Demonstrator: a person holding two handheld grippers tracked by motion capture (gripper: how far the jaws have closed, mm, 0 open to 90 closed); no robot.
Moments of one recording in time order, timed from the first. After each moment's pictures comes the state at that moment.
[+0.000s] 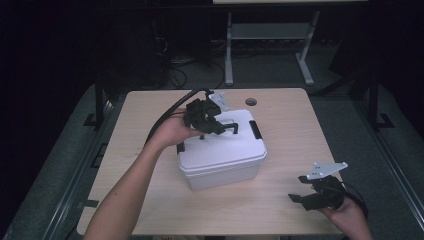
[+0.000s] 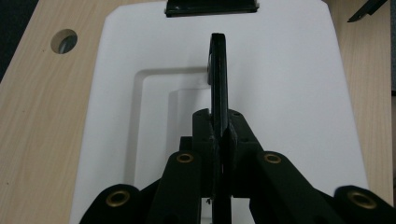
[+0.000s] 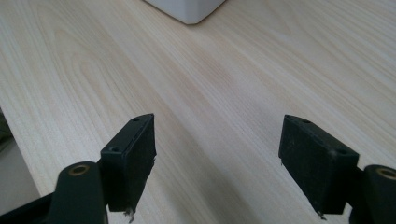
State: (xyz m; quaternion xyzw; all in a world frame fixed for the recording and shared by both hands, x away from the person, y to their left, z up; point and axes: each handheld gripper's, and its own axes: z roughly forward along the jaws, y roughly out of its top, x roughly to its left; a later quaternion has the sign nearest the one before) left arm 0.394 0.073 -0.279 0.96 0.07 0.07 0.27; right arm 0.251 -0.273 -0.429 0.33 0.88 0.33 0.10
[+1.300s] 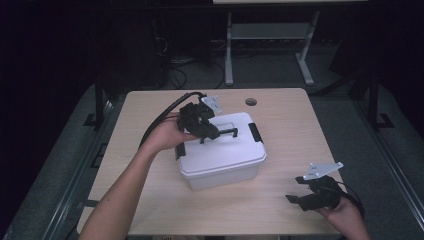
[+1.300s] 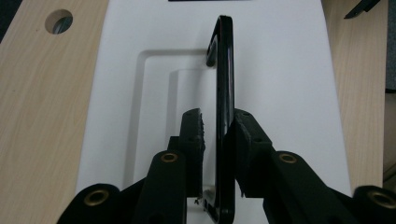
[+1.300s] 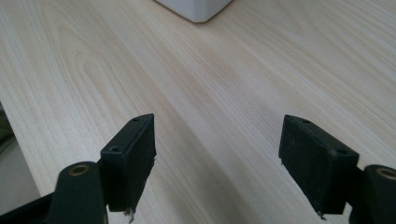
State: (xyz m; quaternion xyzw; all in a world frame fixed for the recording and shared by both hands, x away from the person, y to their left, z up) left arm 0.387 0.091 -0.284 0.96 0.09 0.06 0.26; right arm 0.253 -0.266 -0.433 0.33 0.88 0.32 0.09
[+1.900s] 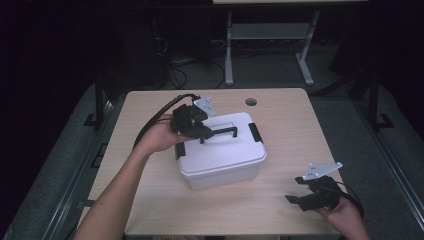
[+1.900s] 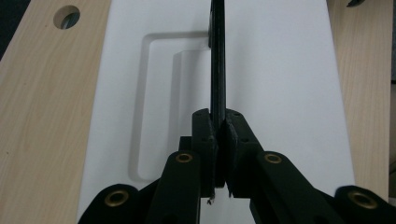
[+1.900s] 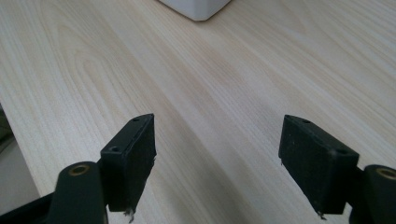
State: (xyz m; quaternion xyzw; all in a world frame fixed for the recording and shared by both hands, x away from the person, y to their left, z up) left arm 0.383 0.104 -0.284 0.96 0.08 0.07 0.26; right arm 0.254 -0.266 -0.434 0.33 0.88 0.32 0.09
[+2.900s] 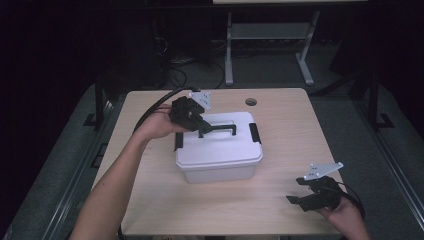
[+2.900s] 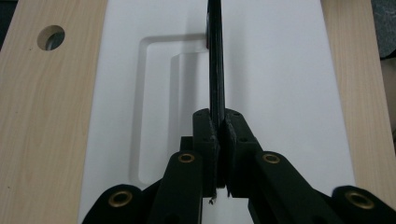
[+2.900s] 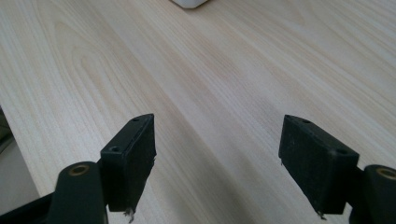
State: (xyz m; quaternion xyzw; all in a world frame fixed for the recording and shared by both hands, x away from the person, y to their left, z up) left arm 0.412 0.112 -0.284 0.96 0.01 0.04 0.27; right arm 0.254 -0.269 -0.437 0.33 0.88 0.32 0.09
